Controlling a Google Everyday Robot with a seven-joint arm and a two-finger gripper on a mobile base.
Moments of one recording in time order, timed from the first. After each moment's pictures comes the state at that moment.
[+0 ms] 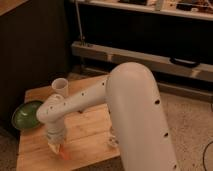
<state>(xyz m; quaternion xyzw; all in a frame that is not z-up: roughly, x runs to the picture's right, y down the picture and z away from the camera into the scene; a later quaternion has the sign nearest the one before) -0.242 0.291 0.724 -0.46 0.10 0.28 0.84</state>
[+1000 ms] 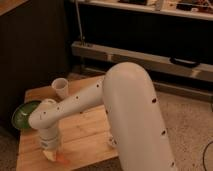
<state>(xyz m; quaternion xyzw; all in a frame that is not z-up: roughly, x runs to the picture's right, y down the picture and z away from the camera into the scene) -0.258 0.312 0.699 -0.48 0.05 0.15 0.86</state>
